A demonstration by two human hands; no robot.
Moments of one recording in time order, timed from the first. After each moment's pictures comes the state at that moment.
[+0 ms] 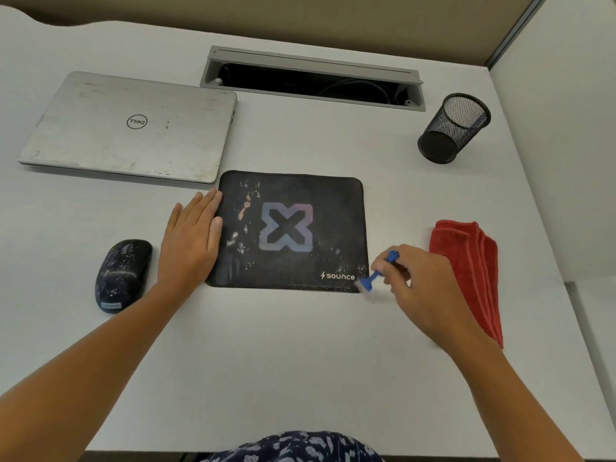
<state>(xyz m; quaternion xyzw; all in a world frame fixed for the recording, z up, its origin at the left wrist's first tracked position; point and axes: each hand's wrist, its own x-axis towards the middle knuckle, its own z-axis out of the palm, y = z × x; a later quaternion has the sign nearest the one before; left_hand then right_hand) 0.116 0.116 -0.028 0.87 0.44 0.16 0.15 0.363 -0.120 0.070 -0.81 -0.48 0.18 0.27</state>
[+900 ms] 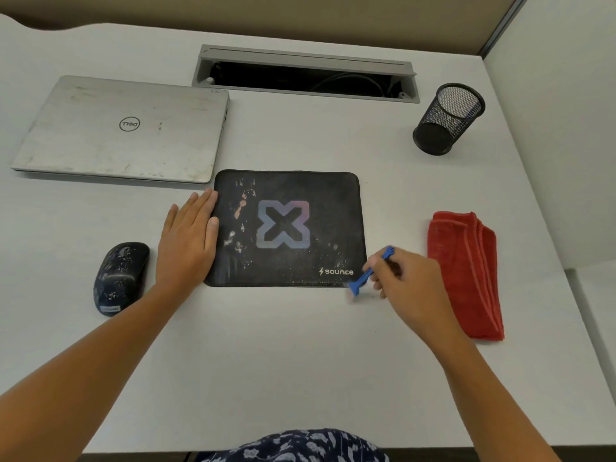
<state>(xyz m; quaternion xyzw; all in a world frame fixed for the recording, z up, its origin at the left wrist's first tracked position) 0.117 0.114 -0.028 0.87 0.44 0.16 0.15 0.346 -0.119 0.060 -0.84 -0.33 0.24 0.36</state>
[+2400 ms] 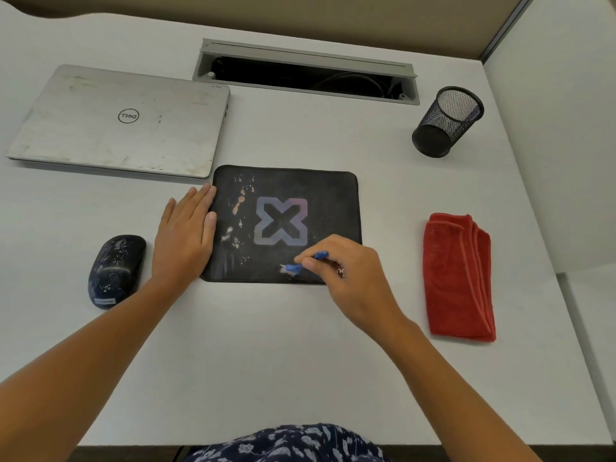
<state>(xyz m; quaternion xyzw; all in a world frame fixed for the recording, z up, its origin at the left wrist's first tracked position) 0.116 0.116 -0.028 0.87 0.44 0.16 0.15 0.303 -0.082 0.063 -0.74 -0.51 0.26 0.36</state>
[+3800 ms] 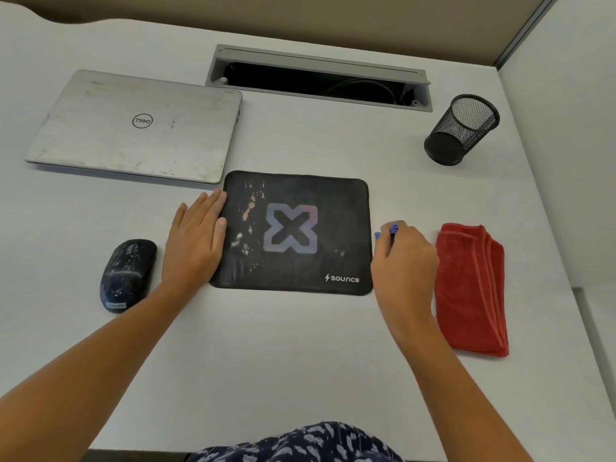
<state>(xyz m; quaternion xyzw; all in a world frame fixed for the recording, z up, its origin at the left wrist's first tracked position) 0.117 0.115 -0.026 0.87 0.44 0.16 0.15 0.336 -0.069 0.059 -0.91 -0.31 -0.04 0.26</state>
